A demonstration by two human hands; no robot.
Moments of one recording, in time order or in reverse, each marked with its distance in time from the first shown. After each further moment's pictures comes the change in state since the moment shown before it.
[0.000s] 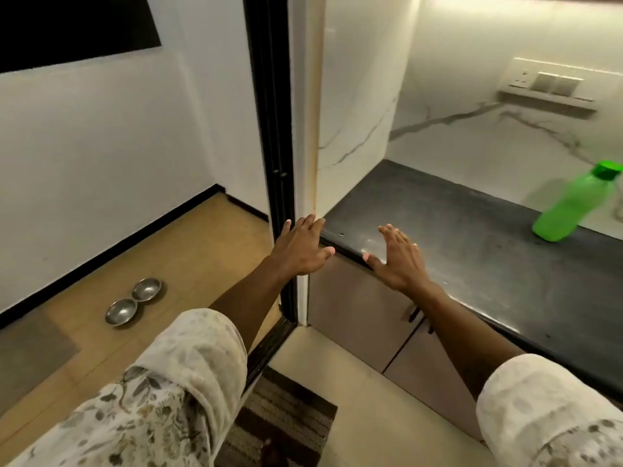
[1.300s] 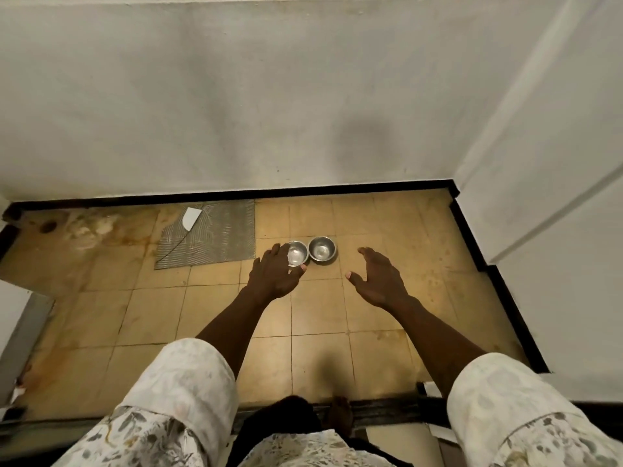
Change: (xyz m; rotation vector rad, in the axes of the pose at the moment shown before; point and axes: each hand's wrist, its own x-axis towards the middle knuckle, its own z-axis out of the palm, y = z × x) left_hand -0.127 -0.599 -0.025 -0.323 0.166 -1.113; right_hand 0.271 -0.552 0.382 0.029 -0.712 -0.733
